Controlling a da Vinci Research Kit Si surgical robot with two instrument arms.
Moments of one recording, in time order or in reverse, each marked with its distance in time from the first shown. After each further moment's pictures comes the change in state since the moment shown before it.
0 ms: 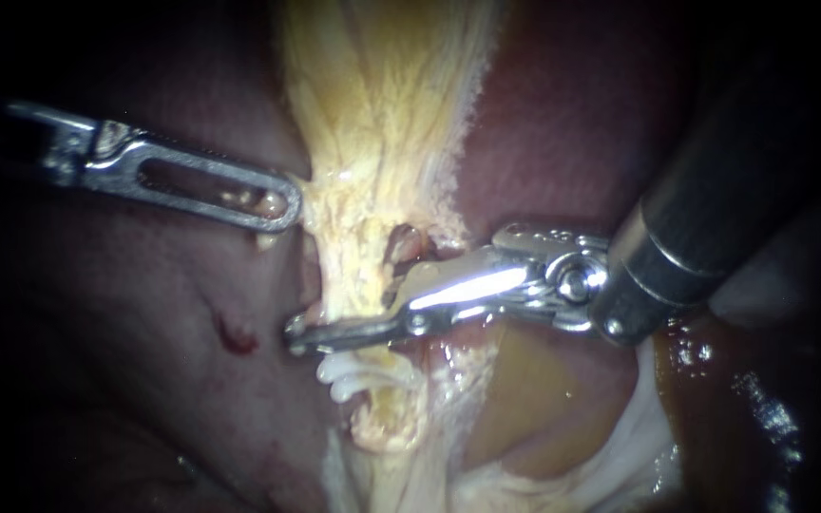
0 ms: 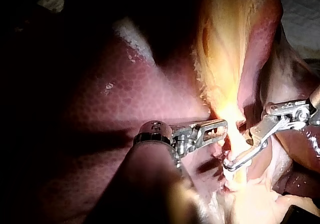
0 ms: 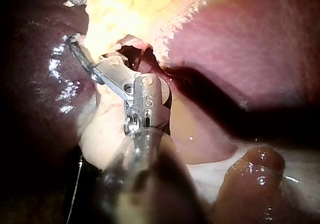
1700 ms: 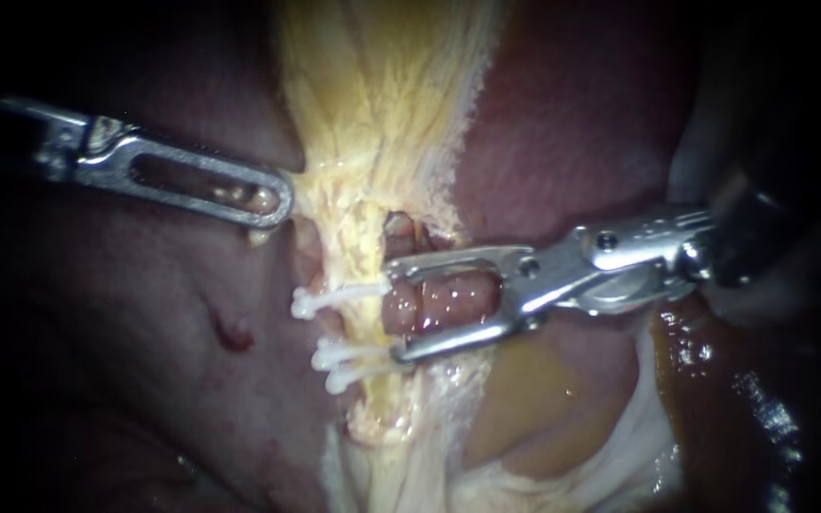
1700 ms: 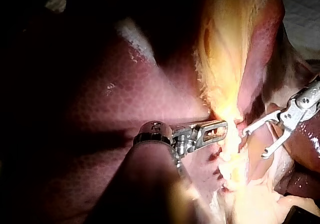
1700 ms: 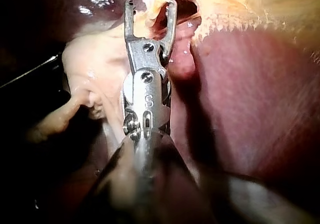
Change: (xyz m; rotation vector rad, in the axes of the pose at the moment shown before) right arm -0.001 -0.005 -0.009 -0.188 -0.009 -0.514; left arm 0.000 0.000 0.000 0.003 0.002 0.001
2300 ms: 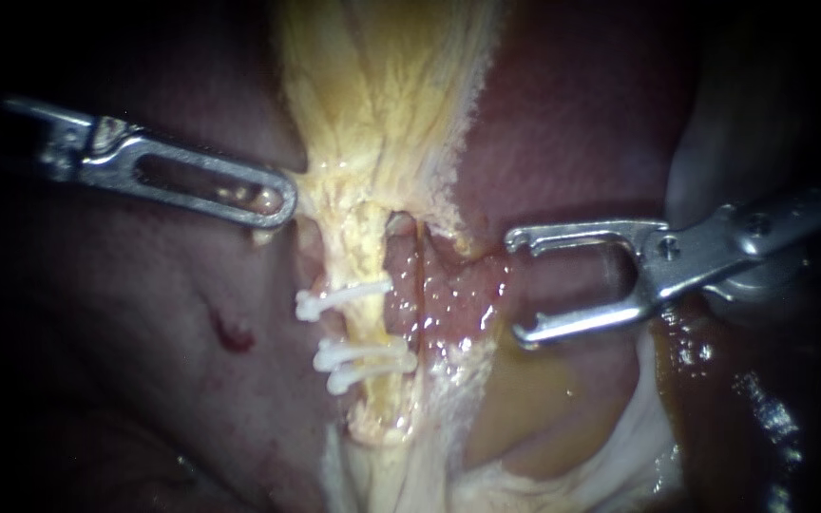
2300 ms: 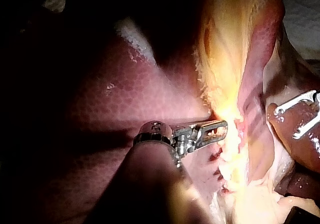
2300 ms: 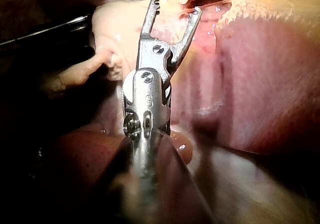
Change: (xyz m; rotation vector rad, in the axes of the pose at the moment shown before) right arm 0.003 -0.002 -0.008 -0.053 -0.045 -0.059; left arm 0.000 0.001 0.001 -0.002 -0.003 0.003
